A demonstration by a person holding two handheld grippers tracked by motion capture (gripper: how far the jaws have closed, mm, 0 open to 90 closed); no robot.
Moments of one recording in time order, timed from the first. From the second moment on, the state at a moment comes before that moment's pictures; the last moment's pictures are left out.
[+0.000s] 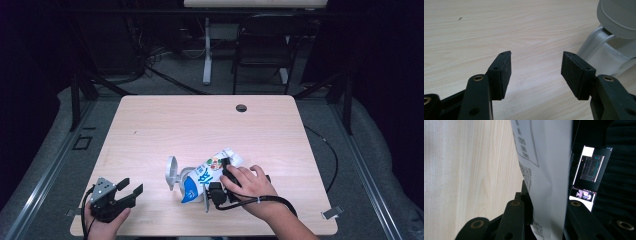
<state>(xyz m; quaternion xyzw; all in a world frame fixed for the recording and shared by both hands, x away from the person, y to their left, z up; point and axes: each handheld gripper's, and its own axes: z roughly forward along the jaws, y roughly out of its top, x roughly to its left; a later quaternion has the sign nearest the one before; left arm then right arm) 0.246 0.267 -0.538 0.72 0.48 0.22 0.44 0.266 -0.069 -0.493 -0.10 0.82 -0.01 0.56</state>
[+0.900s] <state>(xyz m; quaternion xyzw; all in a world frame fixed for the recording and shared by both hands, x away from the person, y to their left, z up) 0.246 0.265 -0.541 0.72 0.48 0.22 0.44 0.268 -0.075 -0.493 -0.02 0.86 0.05 0.51</state>
